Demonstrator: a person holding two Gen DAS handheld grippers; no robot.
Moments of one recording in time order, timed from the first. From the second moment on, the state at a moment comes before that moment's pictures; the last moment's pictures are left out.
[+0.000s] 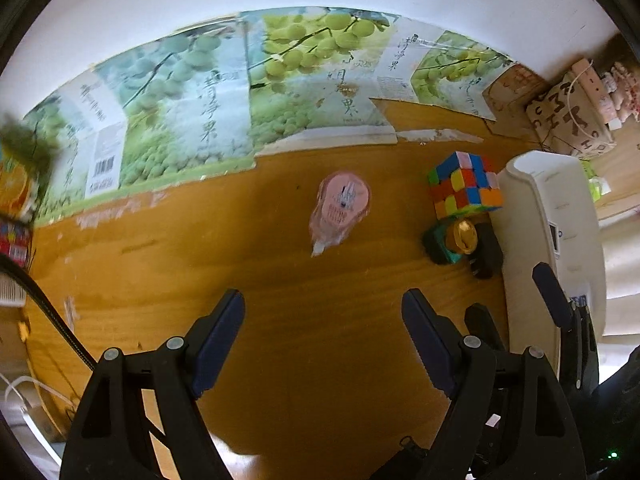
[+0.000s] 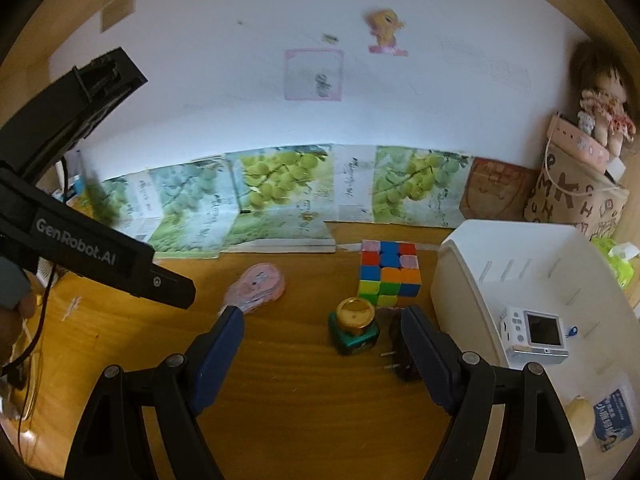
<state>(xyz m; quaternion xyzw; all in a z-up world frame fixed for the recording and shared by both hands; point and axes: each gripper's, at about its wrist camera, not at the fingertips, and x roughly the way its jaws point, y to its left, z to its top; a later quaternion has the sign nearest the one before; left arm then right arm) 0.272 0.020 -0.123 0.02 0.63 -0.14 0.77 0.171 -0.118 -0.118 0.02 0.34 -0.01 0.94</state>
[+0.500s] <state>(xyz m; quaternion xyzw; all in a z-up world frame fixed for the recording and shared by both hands) 0.318 -0.016 -0.178 0.02 0.63 -0.14 0.76 0.207 -0.132 -0.175 0.05 0.39 -0.02 0.92</state>
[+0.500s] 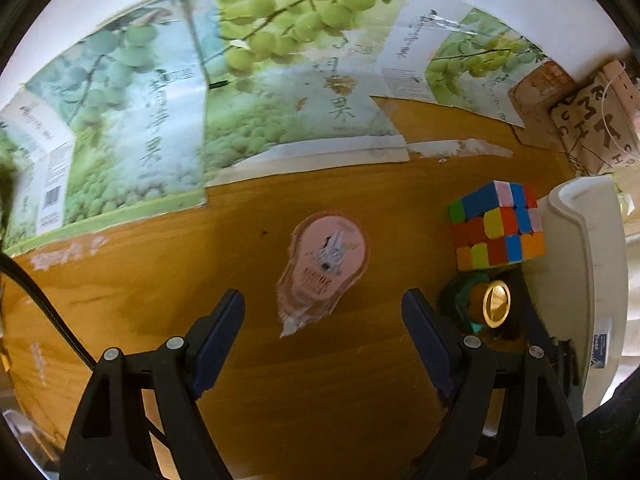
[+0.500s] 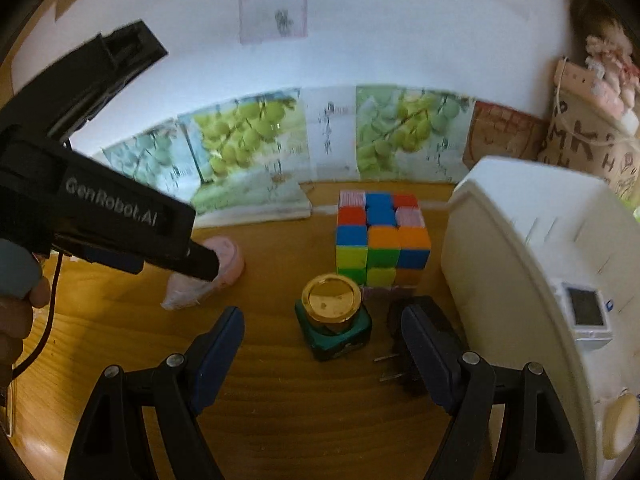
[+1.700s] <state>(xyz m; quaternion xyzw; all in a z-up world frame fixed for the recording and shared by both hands) 0.339 -0.041 -0.201 0.08 0.59 -0.14 0.79 0.219 -0.125 -0.193 0.03 0.43 -0.05 0.90</state>
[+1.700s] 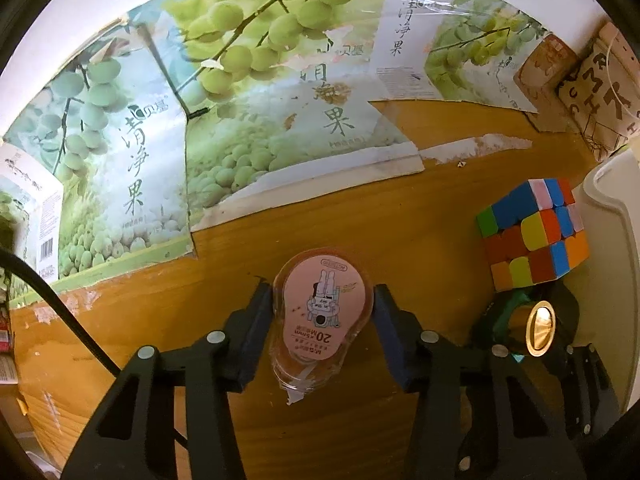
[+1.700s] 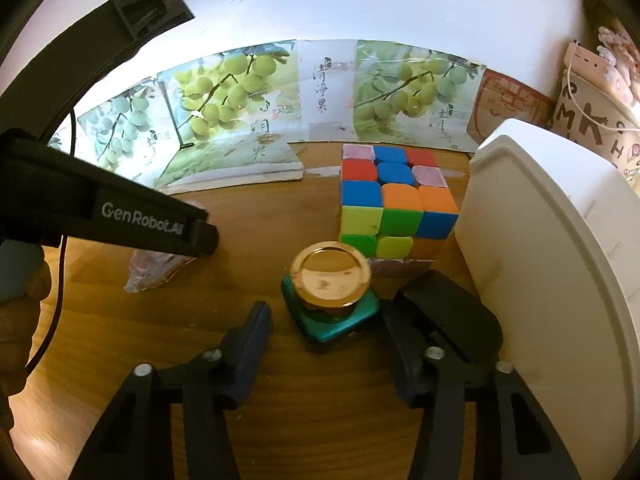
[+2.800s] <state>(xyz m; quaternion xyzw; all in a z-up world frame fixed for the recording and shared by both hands) 0.251 0.045 -0.148 -0.04 0.57 -0.15 0.81 0.199 -0.120 -0.171 0.07 0.46 -0.01 0.88</state>
